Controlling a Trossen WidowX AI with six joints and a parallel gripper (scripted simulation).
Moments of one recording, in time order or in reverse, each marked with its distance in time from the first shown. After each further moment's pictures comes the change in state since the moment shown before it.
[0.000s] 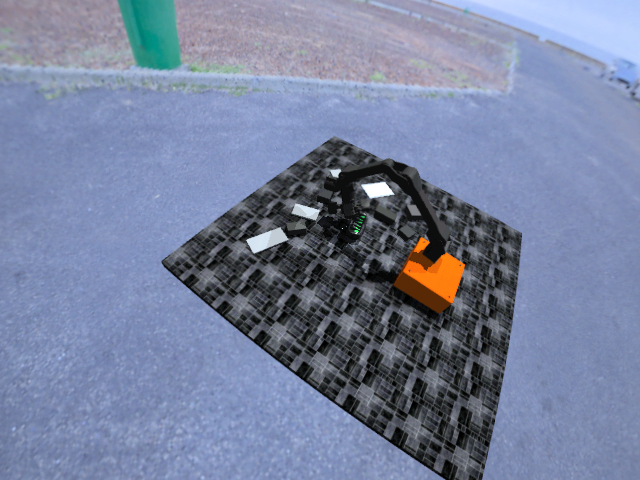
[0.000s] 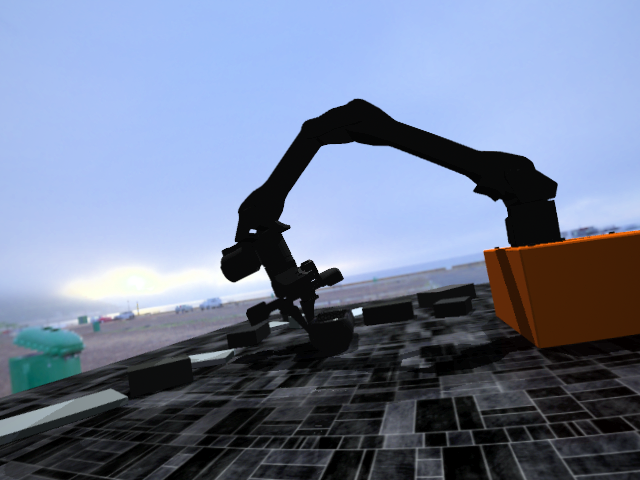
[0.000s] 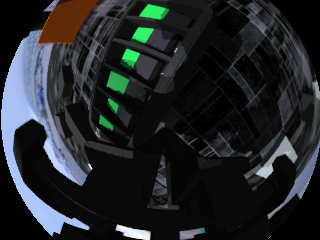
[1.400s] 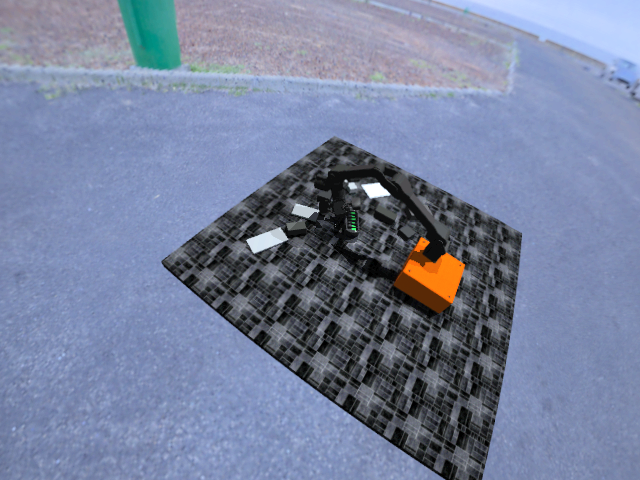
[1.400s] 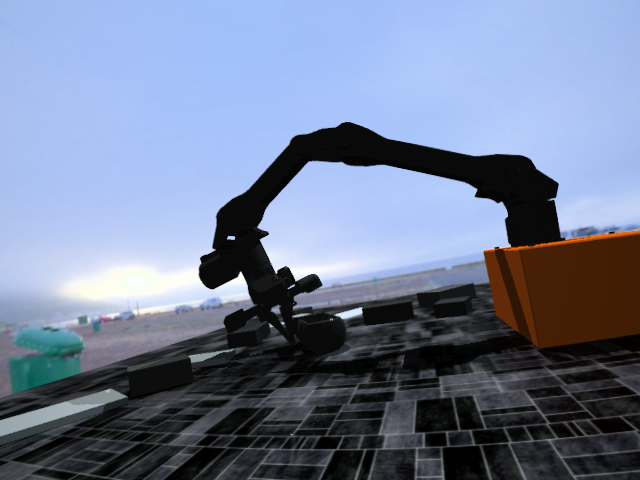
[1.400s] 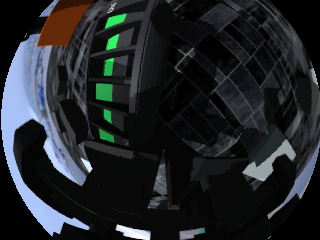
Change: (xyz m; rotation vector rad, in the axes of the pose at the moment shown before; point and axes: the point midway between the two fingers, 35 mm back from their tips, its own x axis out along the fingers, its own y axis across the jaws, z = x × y) arm -0.007 -0.040 -0.006 -0.001 -0.005 0.001
